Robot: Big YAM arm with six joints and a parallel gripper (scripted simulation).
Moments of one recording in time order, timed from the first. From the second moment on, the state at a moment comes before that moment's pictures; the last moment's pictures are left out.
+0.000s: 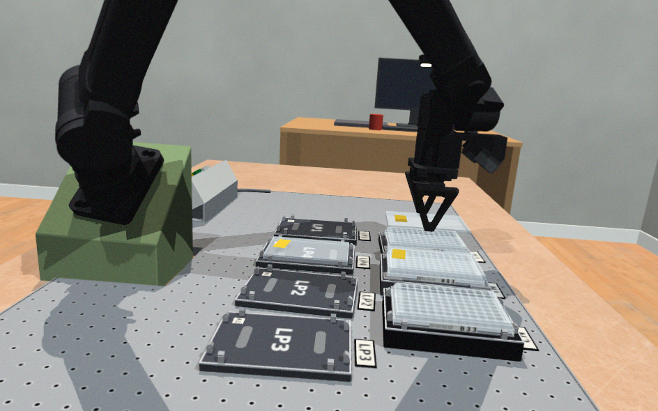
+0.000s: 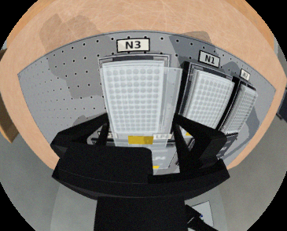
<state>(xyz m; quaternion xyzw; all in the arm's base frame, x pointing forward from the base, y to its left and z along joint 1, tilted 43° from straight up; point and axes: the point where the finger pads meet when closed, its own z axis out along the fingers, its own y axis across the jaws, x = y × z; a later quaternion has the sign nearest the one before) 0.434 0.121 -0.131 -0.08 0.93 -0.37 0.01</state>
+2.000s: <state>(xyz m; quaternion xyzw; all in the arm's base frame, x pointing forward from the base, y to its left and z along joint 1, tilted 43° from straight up) 0.465 -0.061 0.044 -0.05 0.93 -0.37 0.03</state>
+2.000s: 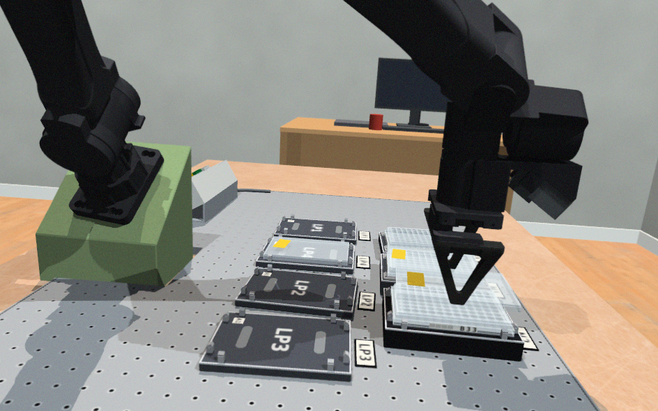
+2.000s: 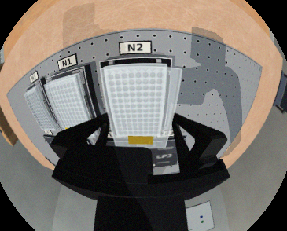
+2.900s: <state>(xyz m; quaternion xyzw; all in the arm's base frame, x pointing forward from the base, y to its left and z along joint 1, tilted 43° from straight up) 0.465 -0.061 0.035 -0.06 0.93 -0.37 0.02</state>
